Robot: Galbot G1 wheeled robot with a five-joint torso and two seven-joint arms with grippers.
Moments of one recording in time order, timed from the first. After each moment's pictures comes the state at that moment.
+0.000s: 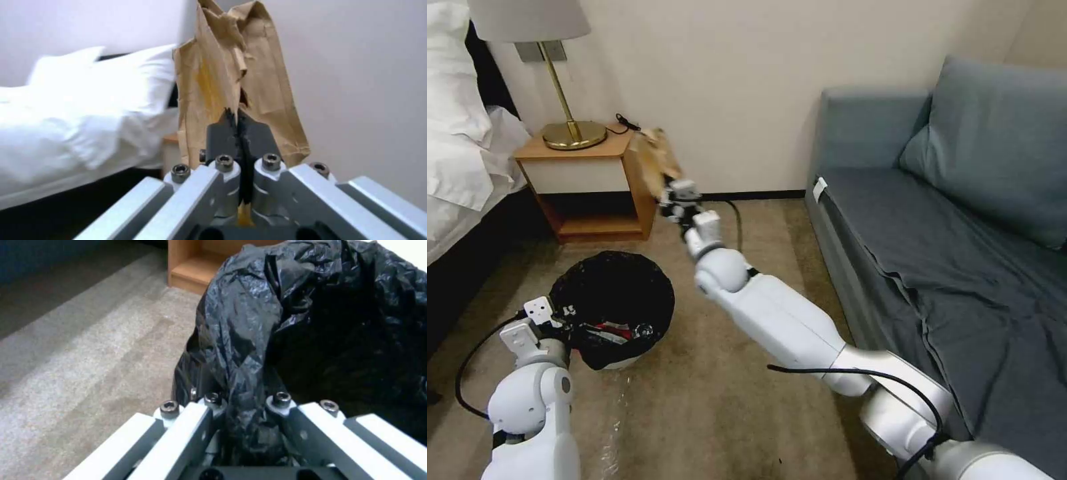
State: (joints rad) left arm 1.22 -1.53 -0.90 -1.96 -0.26 0.59 -0.12; right arm -0.27 1.60 -0.52 1.25 0.53 0.12 0.34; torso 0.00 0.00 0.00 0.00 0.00
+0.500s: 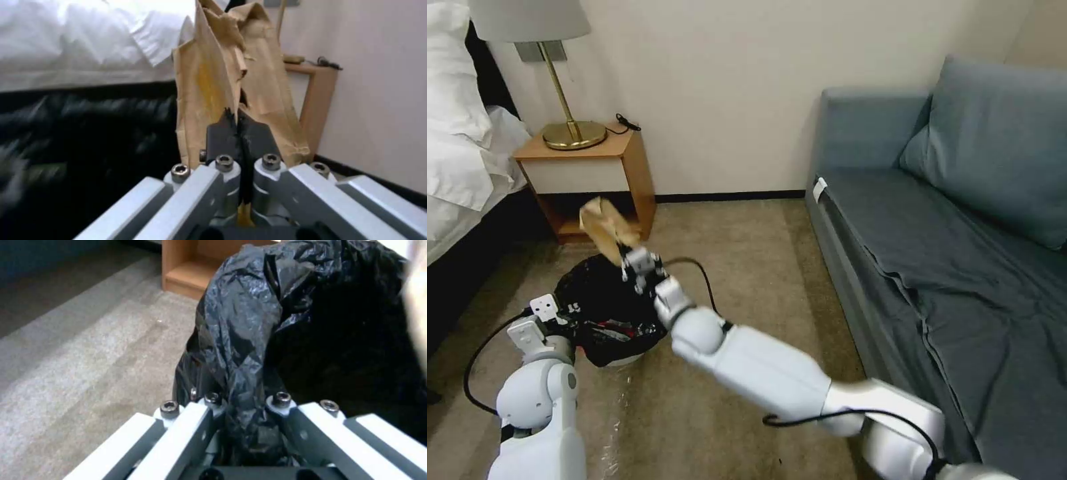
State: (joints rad) left arm 1.20 -1.54 -0.88 -1.95 -0.26 0.57 -0.12; right arm -0.46 1.57 -0.67 1.20 0.42 0.17 0.29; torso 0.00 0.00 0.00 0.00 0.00
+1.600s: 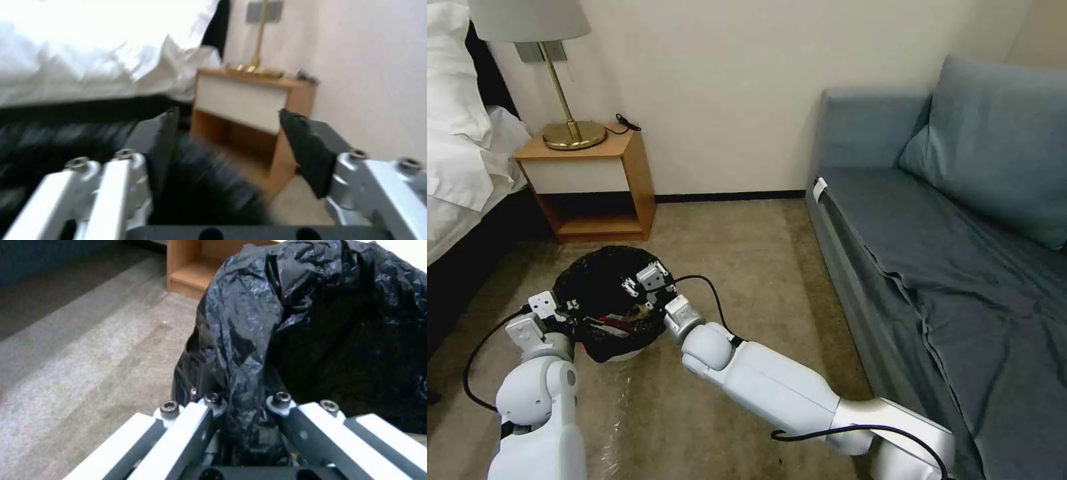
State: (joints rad) left arm 1.19 -1.53 -0.90 -1.93 -0.26 0.57 -0.12; right arm -0.46 1.54 -0.57 1.27 0.39 0.13 0.28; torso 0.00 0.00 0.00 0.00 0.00
